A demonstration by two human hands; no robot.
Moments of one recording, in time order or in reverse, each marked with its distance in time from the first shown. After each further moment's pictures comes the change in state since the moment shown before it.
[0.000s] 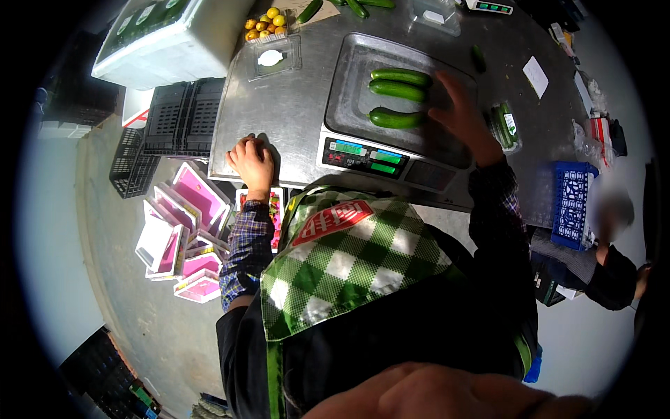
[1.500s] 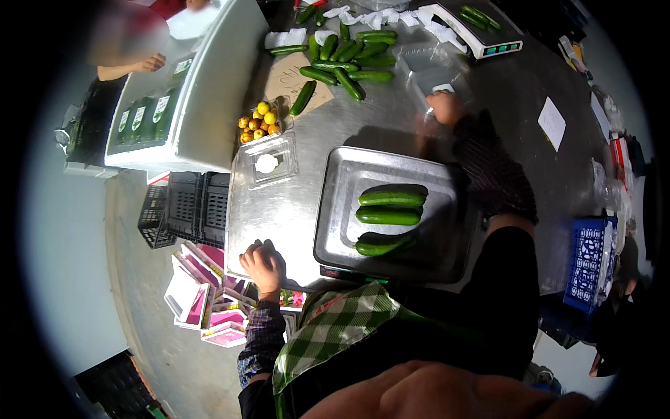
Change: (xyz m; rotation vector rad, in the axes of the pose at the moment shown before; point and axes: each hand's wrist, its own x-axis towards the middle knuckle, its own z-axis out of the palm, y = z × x) left_hand 0.014 0.045 -0.046 0.049 -0.096 0.008; right_hand 0.192 0.264 0.073 -0.532 -0.252 -0.012
